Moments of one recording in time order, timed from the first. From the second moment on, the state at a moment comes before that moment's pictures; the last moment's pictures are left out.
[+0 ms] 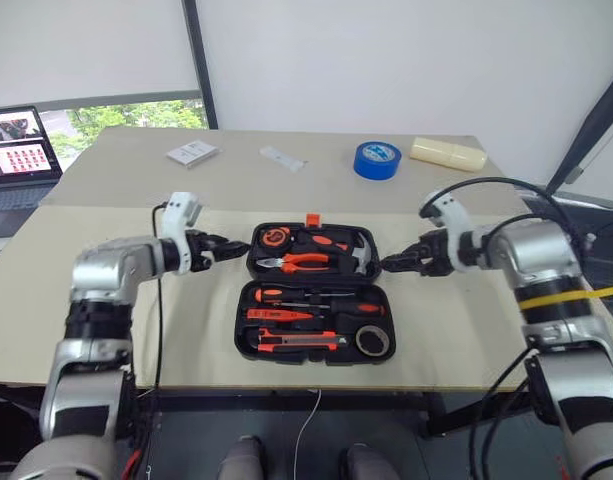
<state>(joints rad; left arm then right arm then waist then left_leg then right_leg) -0.86 0.55 0.07 0.49 -0.31 0.88 -0.81 -0.98 -0.60 0.16 0.46 0.18 1.07 0.95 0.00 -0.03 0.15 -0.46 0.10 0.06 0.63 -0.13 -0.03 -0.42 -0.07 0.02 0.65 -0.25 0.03</state>
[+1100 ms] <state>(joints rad) -0.58 0.41 0.21 0.46 -0.37 0.16 -0.94 -0.62 -0.52 -0.05 0.36 0.19 0.07 0.91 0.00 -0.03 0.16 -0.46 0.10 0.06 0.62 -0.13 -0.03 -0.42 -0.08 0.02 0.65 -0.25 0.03</state>
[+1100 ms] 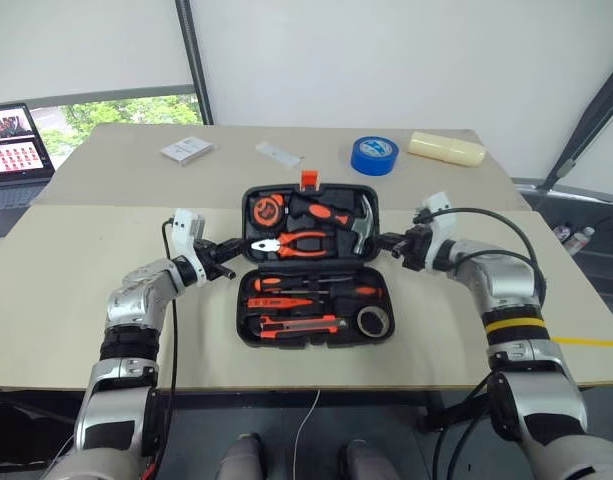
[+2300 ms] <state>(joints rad) -0.82 0.51 -0.01 0.84 -0.16 -0.16 -1.08 -0.03 -0.91 0.14 -0.23 0.38 0.13 1.04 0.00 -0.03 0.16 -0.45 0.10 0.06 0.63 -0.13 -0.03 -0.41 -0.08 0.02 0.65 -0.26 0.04</state>
